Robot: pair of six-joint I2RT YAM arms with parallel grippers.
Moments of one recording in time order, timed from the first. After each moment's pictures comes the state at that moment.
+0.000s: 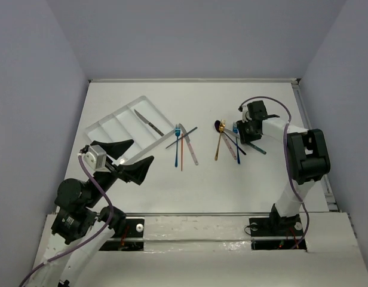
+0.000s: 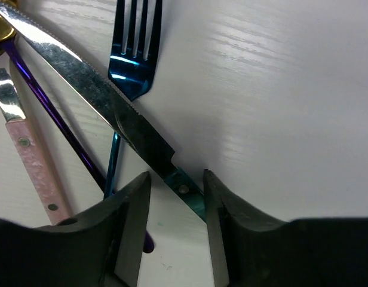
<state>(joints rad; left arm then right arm) -0.53 0.22 0.67 -0.20 0.19 -0.25 0.16 1.82 1.15 -0.40 0.01 -0.09</state>
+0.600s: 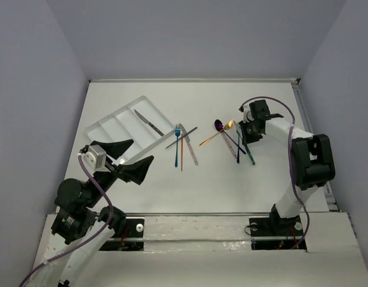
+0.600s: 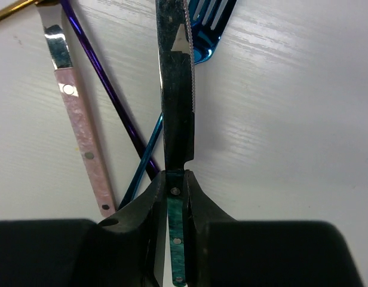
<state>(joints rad) -0.53 0.22 0.67 -0.20 0.18 -0.25 0.17 1.76 1.14 -0.50 -0.11 -0.08</state>
